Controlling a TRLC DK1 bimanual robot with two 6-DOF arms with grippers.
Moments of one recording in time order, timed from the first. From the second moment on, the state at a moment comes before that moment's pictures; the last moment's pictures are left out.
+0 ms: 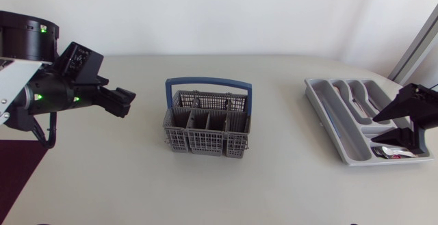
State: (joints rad) left arm -0.21 1.17 0.84 -0.30 -0.01 0.32; right arm -0.56 1.63 1.15 -0.94 -0.50 -1.63
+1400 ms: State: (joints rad) left arm -0.14 1.72 0.89 -0.15 0.38 0.45; right arm 0.45 1.79 1.01 -0.09 -0.17 -0.58
